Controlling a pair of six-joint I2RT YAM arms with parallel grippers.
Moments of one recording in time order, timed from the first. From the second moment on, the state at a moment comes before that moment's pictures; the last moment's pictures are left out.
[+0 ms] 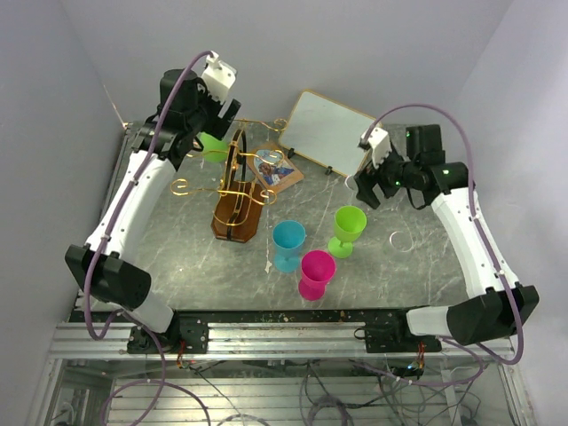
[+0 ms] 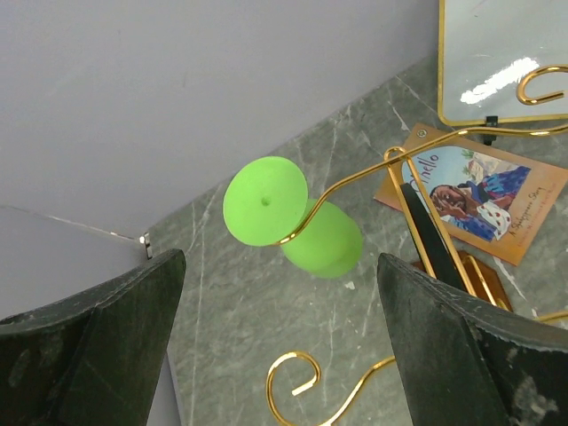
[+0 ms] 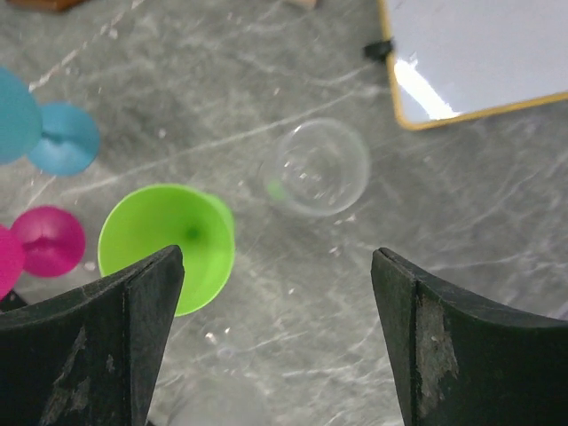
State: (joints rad) left arm -0.33 1.57 1.76 -0.49 -0.09 0.43; right arm 0.16 1.33 1.44 -0.88 -0.42 -0.58
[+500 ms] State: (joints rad) left arm -0.33 1.44 1.66 -0.53 -0.16 0.47; right arm 0.27 1.31 1.26 -0.93 -0.26 -0.52
